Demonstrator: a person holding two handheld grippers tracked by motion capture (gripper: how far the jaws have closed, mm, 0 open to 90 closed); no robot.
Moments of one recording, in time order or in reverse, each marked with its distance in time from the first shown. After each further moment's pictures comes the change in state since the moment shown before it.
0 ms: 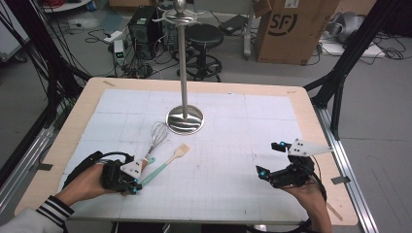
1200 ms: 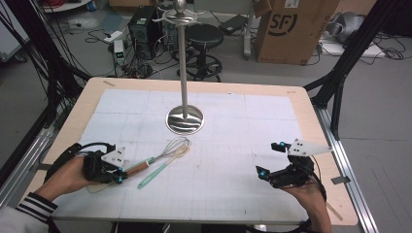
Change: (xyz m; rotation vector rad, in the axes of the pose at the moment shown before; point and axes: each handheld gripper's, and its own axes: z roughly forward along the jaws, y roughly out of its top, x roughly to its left) left arm 0.013 -0.020 -0.043 -0.049 0.118 -0.079; right arm 0.000 -0.001 0.001 0.005 -0.001 -0.002
